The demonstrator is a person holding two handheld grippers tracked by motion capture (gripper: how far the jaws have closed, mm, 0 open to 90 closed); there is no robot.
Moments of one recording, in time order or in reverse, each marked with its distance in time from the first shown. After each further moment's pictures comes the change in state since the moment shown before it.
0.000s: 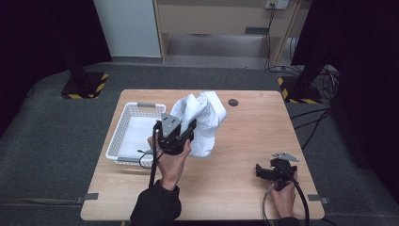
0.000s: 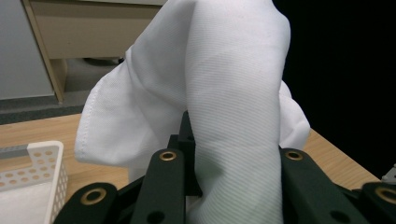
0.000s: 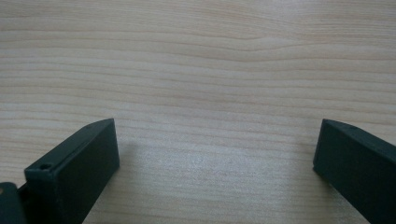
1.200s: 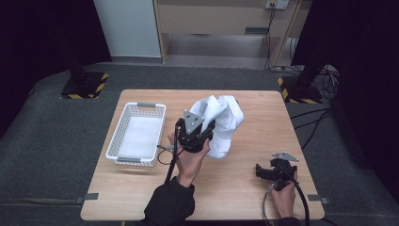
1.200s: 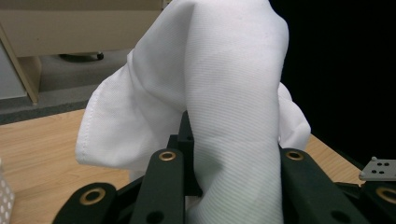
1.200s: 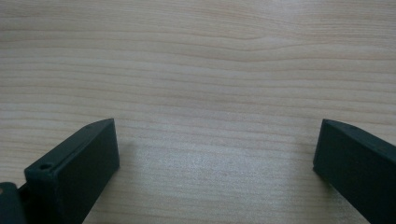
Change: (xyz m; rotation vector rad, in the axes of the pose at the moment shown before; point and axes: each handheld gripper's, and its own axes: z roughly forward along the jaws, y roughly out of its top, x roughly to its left) left arm -0.034 -0.002 0.036 0.048 -0.065 0.033; right arm 0.000 0.000 0.000 -0.001 0.000 0.000
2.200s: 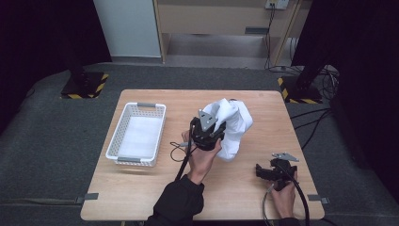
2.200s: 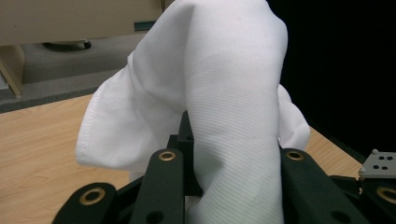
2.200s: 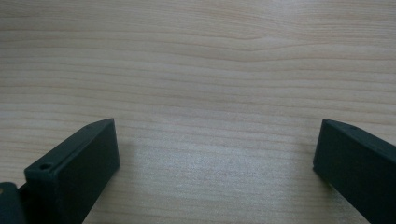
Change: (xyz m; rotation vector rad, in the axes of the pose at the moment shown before) left arm -0.017 -0.007 0.032 0.051 -0.029 0.013; right arm 0.000 0.000 0.000 0.000 0.000 0.000
